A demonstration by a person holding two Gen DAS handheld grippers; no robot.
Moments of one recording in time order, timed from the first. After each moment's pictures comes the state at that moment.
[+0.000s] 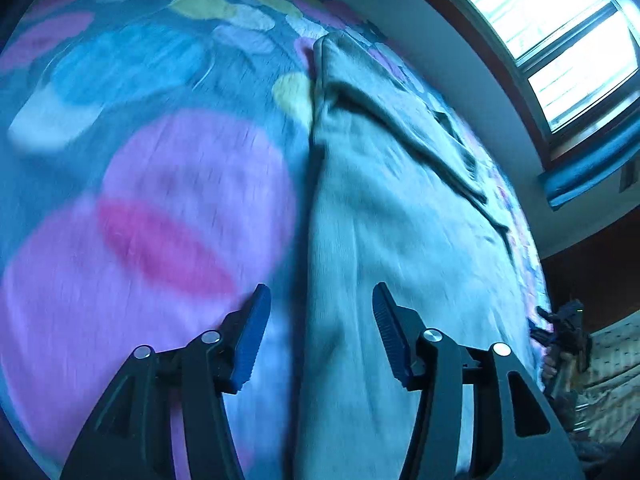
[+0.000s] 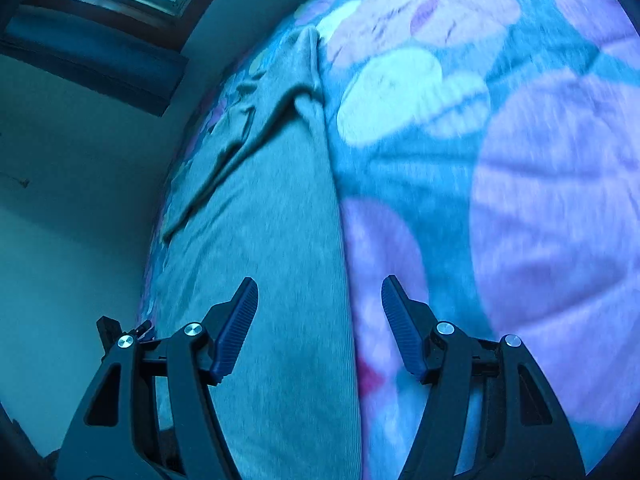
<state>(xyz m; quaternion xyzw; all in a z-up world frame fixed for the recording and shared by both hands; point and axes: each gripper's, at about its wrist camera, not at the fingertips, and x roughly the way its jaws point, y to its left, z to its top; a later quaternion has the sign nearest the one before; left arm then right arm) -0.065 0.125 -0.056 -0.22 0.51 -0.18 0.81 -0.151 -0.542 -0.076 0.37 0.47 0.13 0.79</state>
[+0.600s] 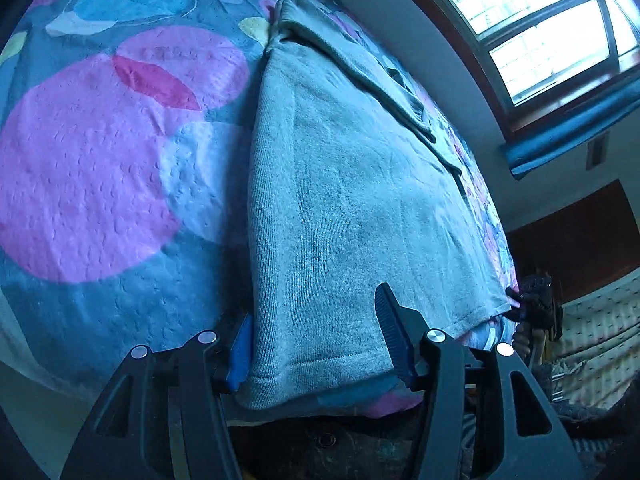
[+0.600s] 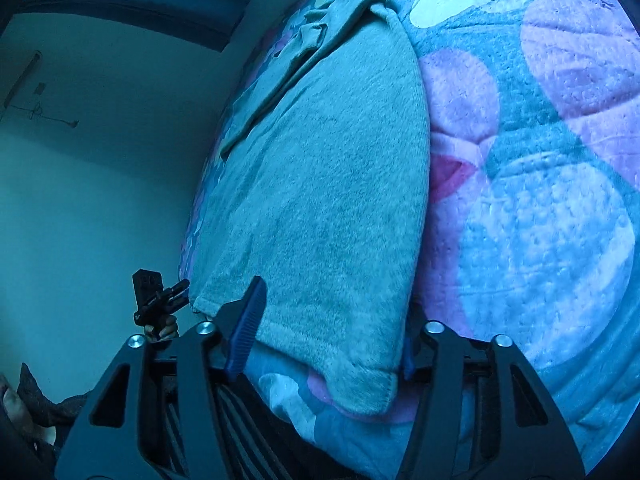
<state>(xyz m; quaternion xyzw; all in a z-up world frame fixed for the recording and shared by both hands) -0.146 0.101 -0.061 -0.24 0.52 -0.24 0.78 -0.222 -0.491 -0.074 0.36 0.49 0.25 0.75</state>
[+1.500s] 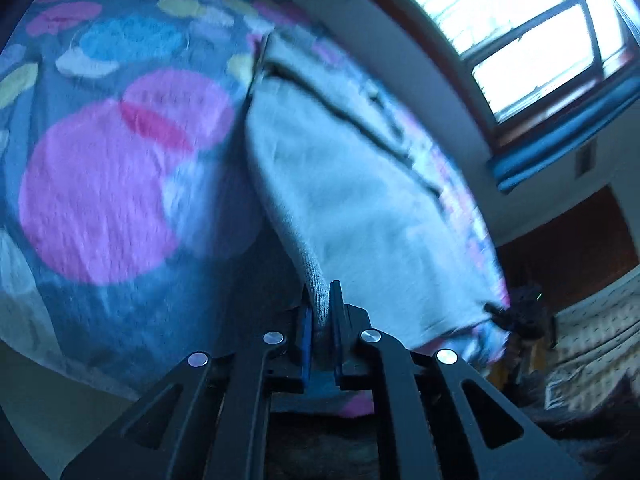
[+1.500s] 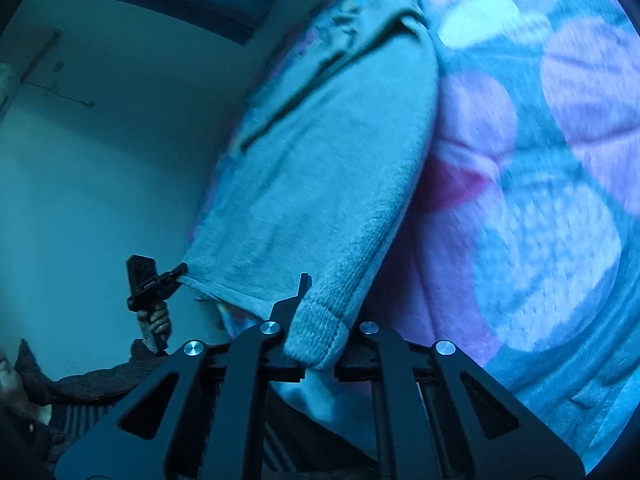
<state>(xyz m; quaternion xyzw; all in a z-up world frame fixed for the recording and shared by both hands) -0.167 0.121 -0.016 -0.26 0.47 -0.25 0.81 -0.226 -0.487 -0.044 0.35 0.46 0.29 0.76</state>
